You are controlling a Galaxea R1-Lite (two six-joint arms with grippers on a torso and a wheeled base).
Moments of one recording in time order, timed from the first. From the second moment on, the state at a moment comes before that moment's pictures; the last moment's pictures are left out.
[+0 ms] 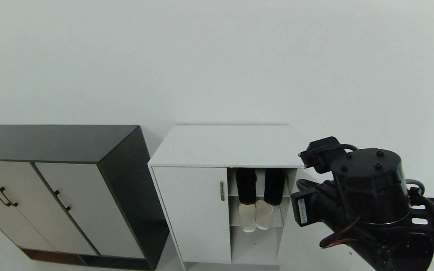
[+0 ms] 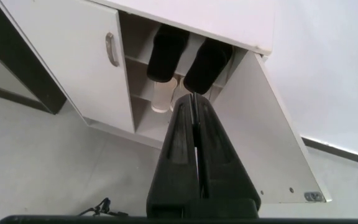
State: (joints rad) left arm 0.00 0.00 0.00 -0.01 -0.04 0.00; right arm 0.94 1.61 -0.80 -0.37 -0.71 0.17
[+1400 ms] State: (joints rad) left arm 0.00 0.00 0.00 -0.01 -0.04 -0.01; right arm 0.80 1.67 -0.81 -0.41 -0.69 0.17
